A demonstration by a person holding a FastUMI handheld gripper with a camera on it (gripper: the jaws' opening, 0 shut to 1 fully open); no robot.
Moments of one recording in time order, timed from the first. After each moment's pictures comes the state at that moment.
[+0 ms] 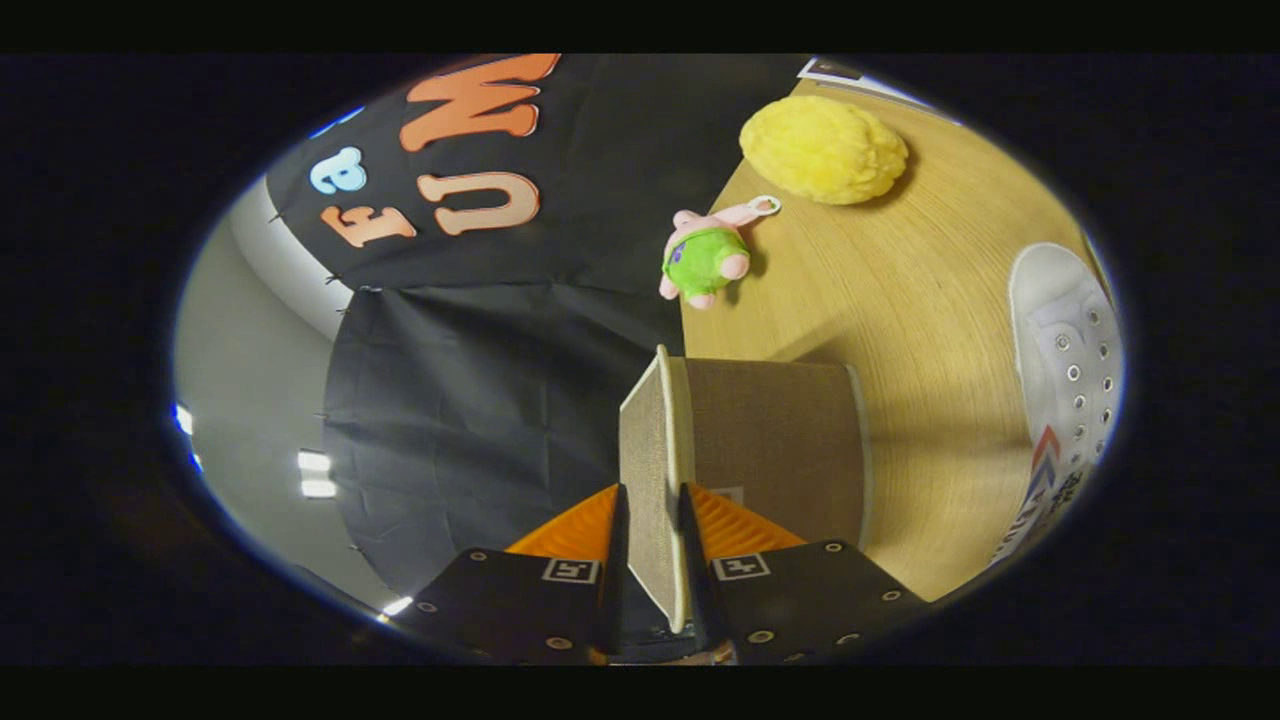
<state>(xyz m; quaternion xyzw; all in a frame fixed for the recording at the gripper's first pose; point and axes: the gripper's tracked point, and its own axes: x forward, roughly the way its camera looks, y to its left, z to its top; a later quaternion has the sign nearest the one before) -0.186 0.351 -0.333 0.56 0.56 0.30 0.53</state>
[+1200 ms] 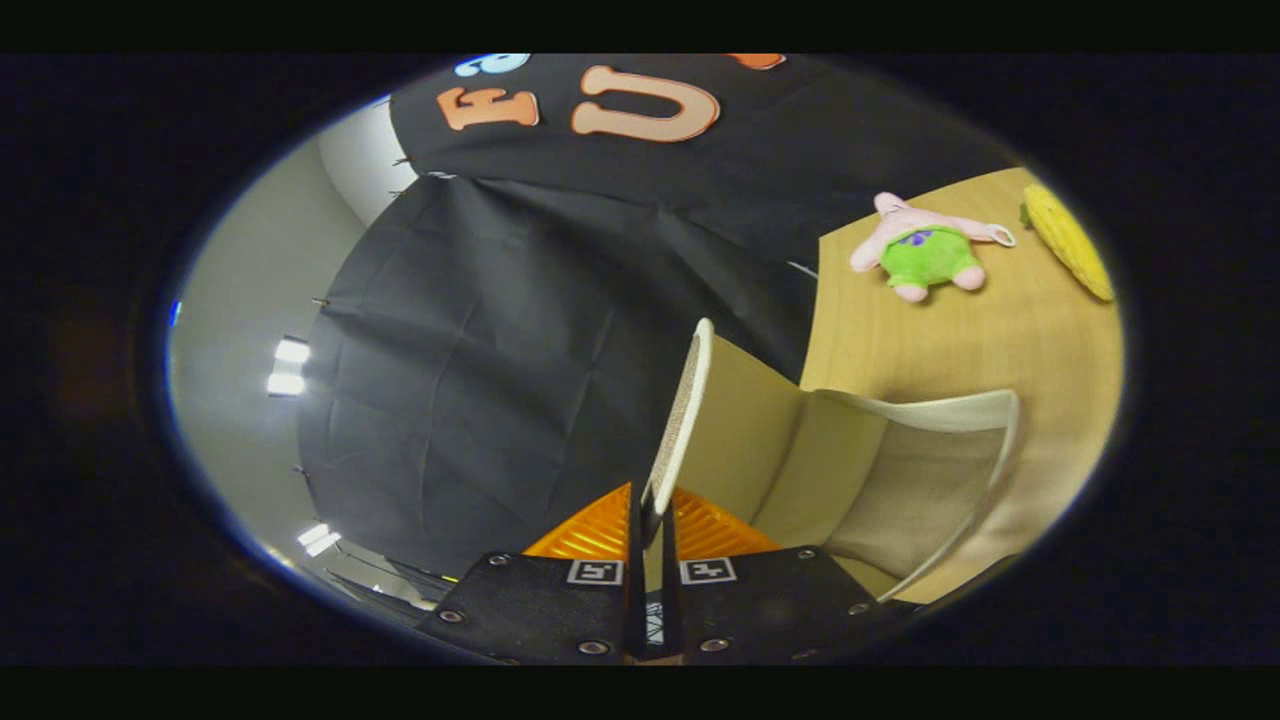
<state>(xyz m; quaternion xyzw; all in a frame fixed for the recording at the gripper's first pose) -0.162 0.500 -0.177 0.43 0.54 0.45 0.56</state>
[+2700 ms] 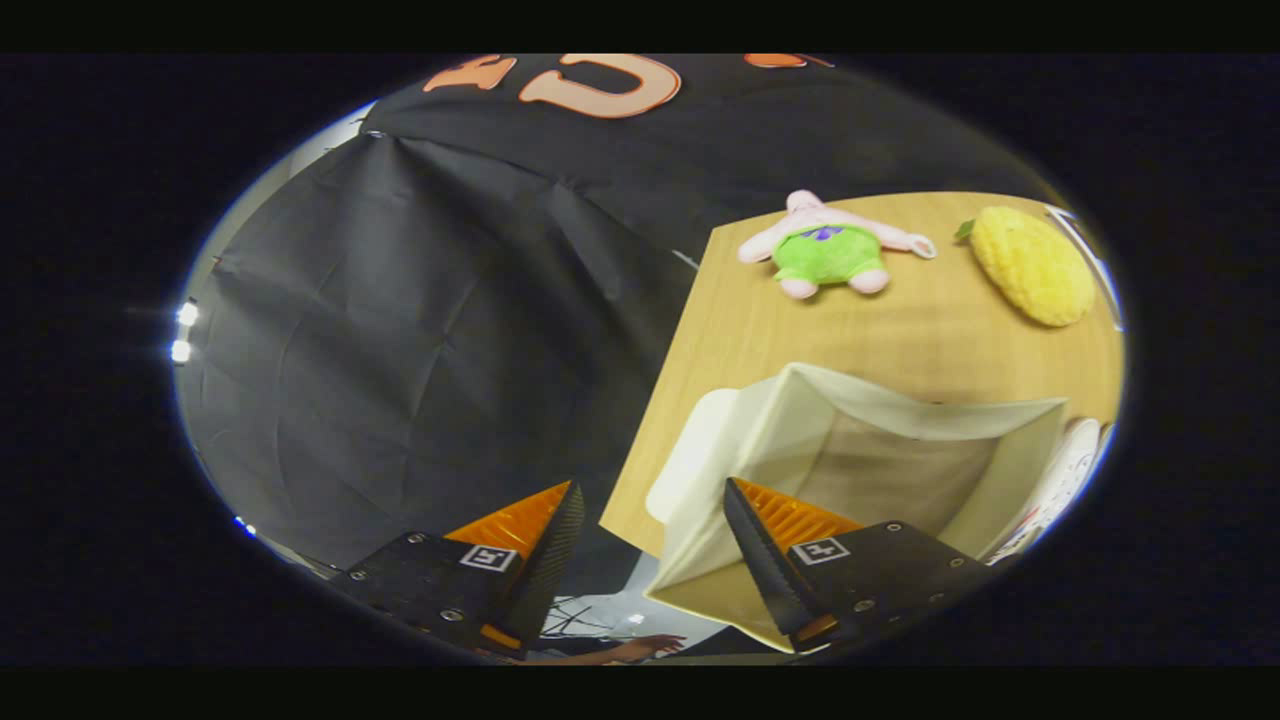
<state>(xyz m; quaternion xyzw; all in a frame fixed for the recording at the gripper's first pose) -0.175 0.424 -0.289 0.27 0.60 0.34 0.67</state>
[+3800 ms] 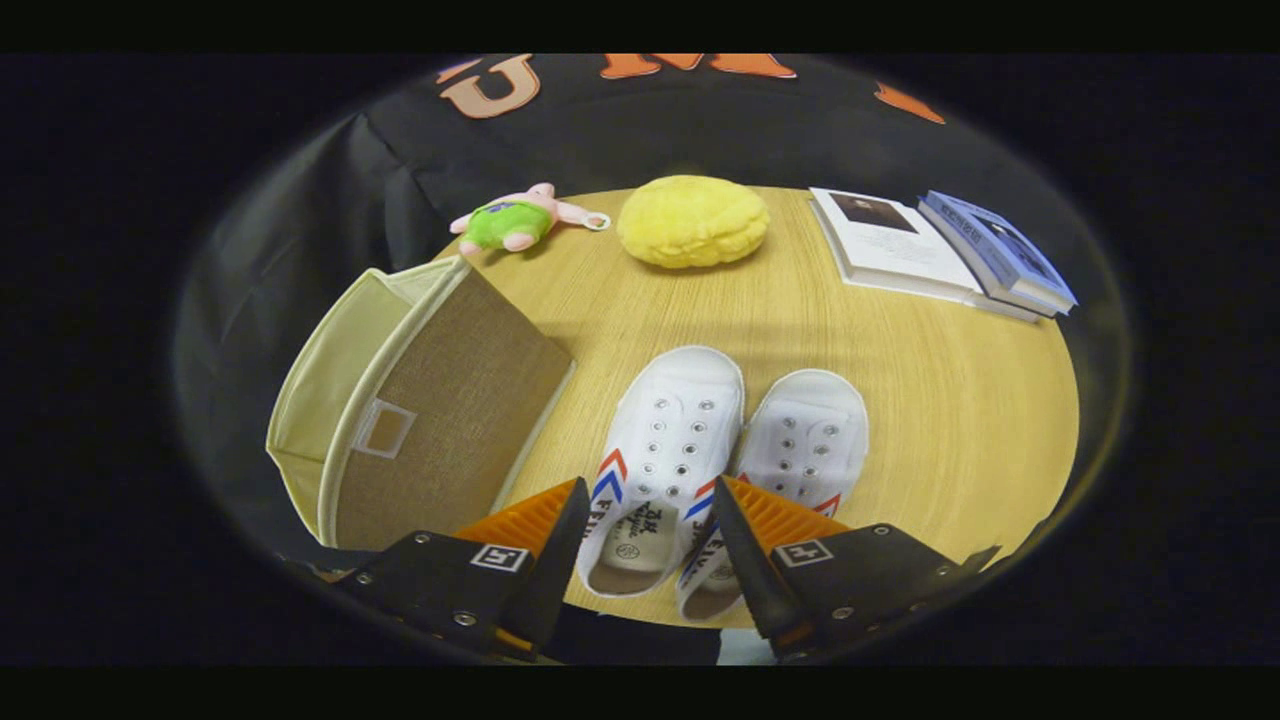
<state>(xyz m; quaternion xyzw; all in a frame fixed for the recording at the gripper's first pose) -0.231 0.153 -0.446 0.06 0.64 0.19 0.74</state>
